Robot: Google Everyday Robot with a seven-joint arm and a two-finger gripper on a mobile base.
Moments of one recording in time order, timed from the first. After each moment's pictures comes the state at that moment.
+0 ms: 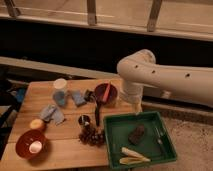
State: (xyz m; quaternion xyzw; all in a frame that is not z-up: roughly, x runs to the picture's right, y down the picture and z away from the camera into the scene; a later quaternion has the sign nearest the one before) arm 0.113 0.087 0.660 -0.18 0.28 0.80 0.50
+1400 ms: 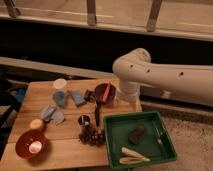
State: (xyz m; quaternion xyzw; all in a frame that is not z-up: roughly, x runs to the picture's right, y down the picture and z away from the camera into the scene) arm 0.097 0.077 0.668 -0.17 0.27 0.78 0.53
